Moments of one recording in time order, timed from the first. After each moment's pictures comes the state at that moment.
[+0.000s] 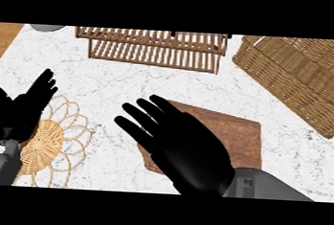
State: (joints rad) left arm -0.16 0.49 -0.09 -1.39 0.33 0.16 0.17; right arm -0.65 -0.25 0.73 -1.87 0.67 0.32 0.42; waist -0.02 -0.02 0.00
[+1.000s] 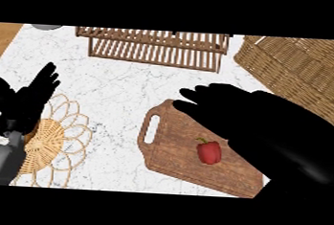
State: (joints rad) left arm -0.22 0.46 -0.06 -1.35 0.29 0.13 0.18; right arm -0.71 -0.30 0.28 -2.08 0.08 0.97 0.84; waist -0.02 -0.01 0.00
